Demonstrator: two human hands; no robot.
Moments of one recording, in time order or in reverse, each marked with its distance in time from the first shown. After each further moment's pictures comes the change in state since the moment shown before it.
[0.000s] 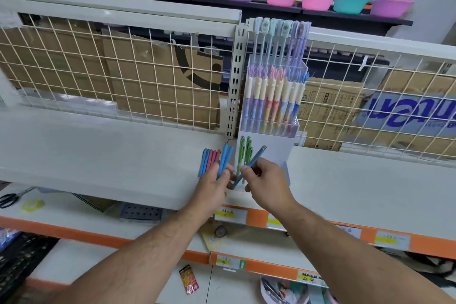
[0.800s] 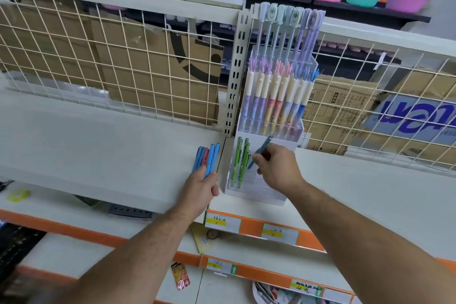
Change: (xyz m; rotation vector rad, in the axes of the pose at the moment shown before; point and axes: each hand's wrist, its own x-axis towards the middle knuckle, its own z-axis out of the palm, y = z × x) left_hand 0.042 -0.045 -0.005 -0.059 0.085 -0.187; right_hand 0.079 0.027 -0.027 -0.219 -0.049 -0.025
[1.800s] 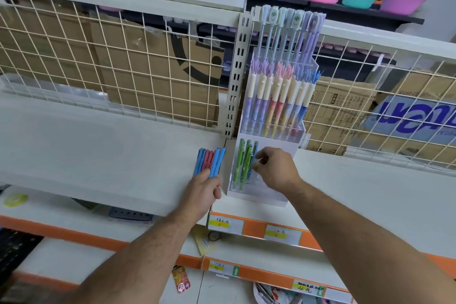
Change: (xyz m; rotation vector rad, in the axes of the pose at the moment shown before) left_hand -0.005 0.006 -0.003 -0.026 -0.030 -0.019; right_hand 0.009 0.006 0.011 -0.107 -0.029 0.028
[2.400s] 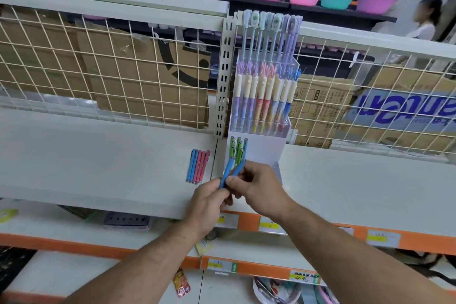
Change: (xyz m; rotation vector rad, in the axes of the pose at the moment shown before) left_hand -0.059 0.023 0.019 -0.132 -0.265 0.214; right_hand -0.086 -0.038 -0.002 0.508 -0.148 -0.108
